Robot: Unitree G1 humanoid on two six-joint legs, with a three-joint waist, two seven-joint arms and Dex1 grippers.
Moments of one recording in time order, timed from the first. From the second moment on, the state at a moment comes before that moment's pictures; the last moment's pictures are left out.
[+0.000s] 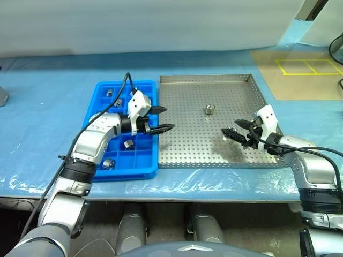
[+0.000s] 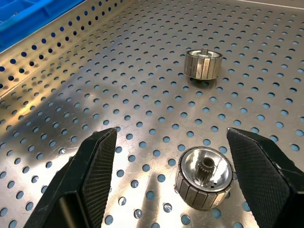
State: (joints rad) left arm -0.62 0.42 -0.15 0.14 -0.33 0.30 -1.02; right arm -0.29 -0.61 -0.18 -0.01 0.31 0.61 0.81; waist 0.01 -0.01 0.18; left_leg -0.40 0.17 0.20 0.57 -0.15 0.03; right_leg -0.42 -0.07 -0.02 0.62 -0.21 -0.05
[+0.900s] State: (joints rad) left arm -0.57 0.46 -0.11 0.07 -0.34 0.34 -1.01; right arm -0.38 -0.60 -0.06 0.30 0.18 0.38 0.79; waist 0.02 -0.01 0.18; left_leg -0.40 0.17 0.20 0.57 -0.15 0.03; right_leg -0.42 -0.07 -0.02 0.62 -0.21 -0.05
